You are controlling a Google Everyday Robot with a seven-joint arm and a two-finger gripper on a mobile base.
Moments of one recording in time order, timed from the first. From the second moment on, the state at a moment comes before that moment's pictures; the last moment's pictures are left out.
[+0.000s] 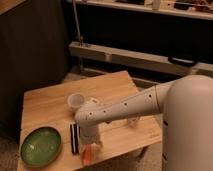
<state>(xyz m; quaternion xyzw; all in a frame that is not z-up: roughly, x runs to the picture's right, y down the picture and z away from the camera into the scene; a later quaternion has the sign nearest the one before) -0.083 0.298 0.735 -0.24 -0.37 -0.72 0.54</state>
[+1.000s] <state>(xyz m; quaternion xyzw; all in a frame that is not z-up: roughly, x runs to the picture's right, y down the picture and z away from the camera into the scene) -0.106 0.321 0.740 -0.25 -0.37 -0.72 0.52</state>
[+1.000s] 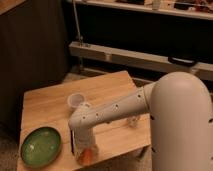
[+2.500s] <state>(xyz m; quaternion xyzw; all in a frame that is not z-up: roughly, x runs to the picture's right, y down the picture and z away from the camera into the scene) -0.014 0.226 0.741 -0.22 -0.31 -0.70 0.61</state>
